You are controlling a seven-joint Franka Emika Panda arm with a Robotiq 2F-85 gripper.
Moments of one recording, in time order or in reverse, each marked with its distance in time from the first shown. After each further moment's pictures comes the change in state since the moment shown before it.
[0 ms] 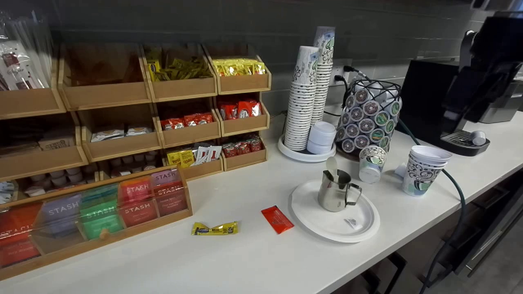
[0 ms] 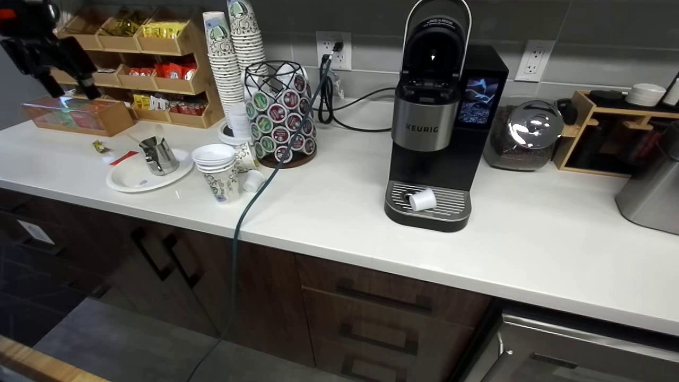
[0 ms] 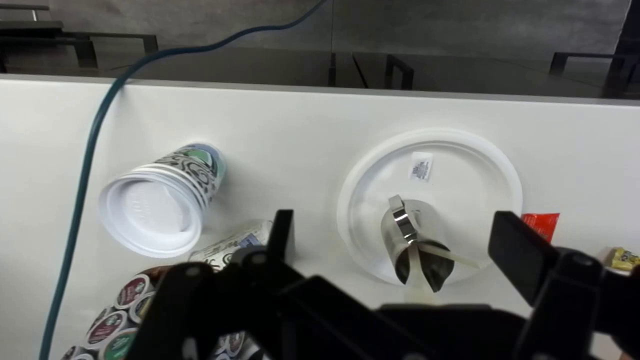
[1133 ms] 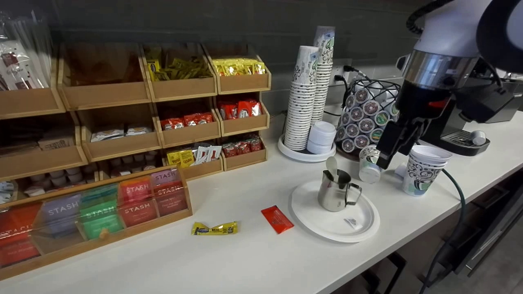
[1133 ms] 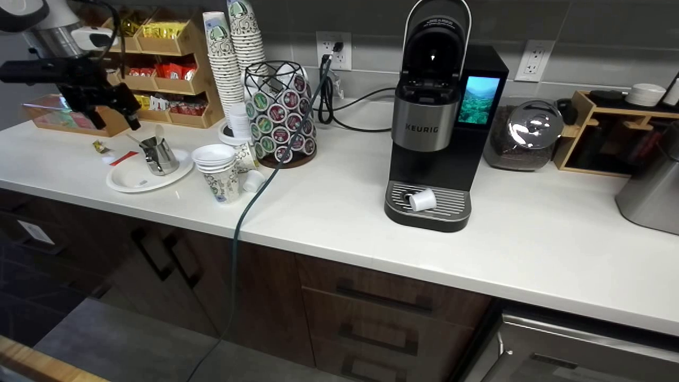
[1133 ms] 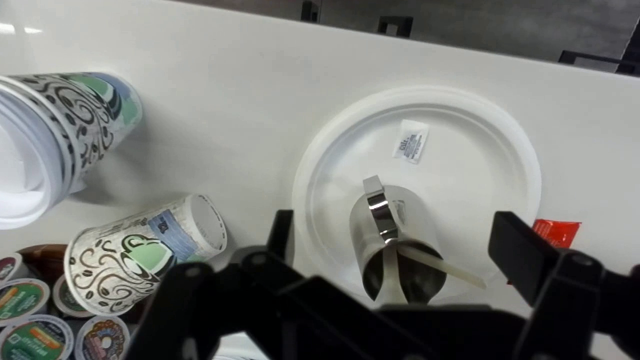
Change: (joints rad) arm 0.015 0.353 0.024 0.078 -0.050 0.281 -0.030
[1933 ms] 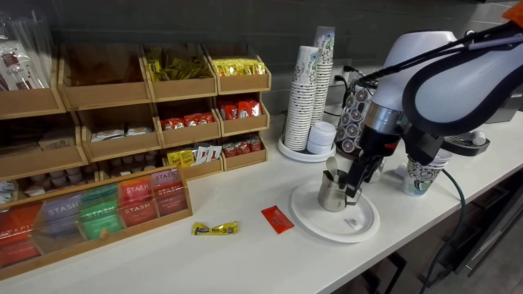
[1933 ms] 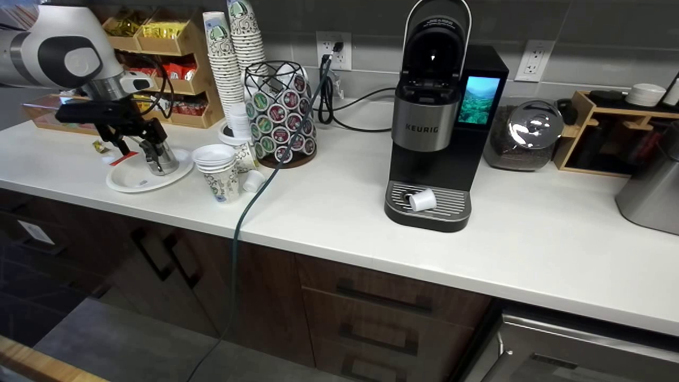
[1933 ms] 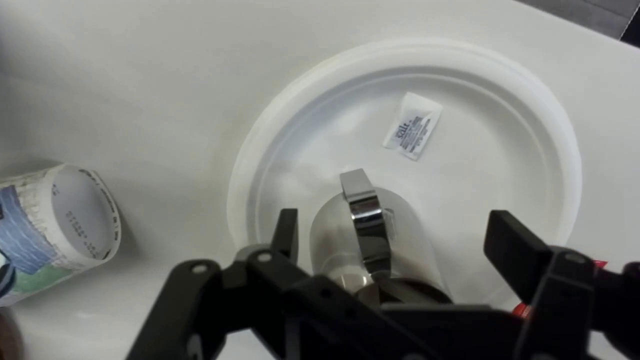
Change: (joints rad) arm 0.016 0.319 -0.011 0.119 0.048 0.191 -0.190
